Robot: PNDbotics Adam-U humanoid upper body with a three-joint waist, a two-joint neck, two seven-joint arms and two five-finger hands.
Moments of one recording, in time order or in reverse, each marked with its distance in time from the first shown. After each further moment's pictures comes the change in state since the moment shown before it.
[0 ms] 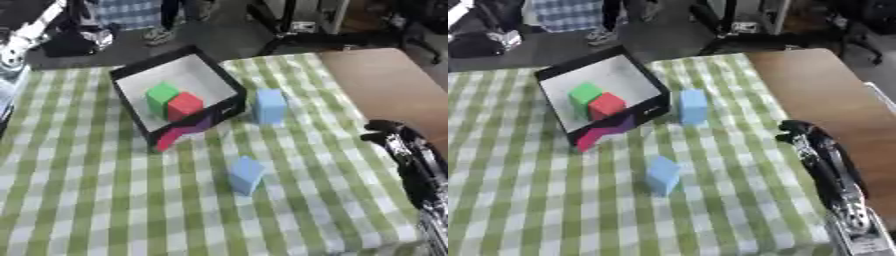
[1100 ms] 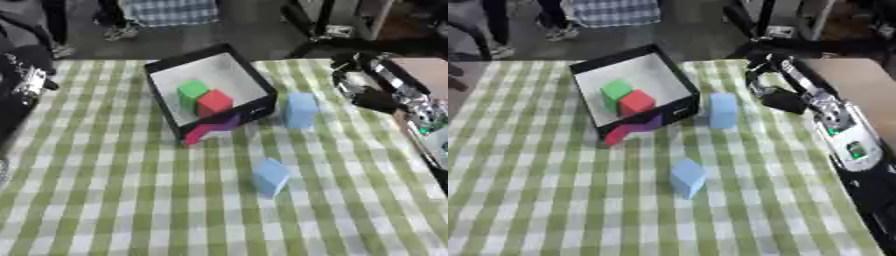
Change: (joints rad) left arm 0.468 -0.230 0.147 -0.293 0.374 0.020 0.267; right arm -0.575 -0.091 0.139 0.582 0.424 -0.163 0.241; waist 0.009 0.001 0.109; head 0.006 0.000
